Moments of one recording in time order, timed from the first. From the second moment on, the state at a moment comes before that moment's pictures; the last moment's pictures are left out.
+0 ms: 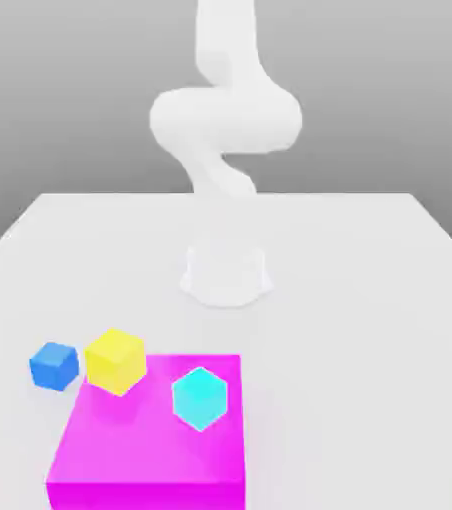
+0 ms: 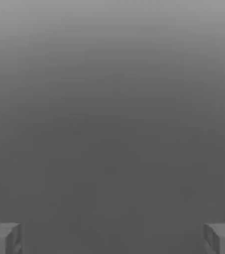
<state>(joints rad) -0.08 -0.72 0.00 -2.35 0.00 2.35 0.91</state>
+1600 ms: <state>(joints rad) -0.59 -0.12 -0.02 -2.78 0.02 2.66 1.92</state>
